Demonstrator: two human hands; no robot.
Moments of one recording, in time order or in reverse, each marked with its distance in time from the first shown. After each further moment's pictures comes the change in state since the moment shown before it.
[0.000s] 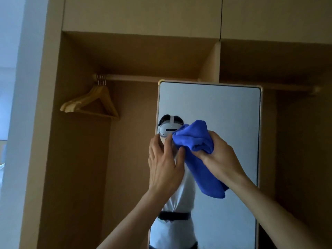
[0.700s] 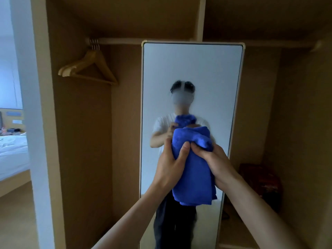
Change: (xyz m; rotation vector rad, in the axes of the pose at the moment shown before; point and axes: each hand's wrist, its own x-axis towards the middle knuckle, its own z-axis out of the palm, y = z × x) left_hand -0.132 0.066 0.032 -0.497 -0.164 -0.321; right_hand -0.124 0.051 -0.045 0.859 -0.261 0.417
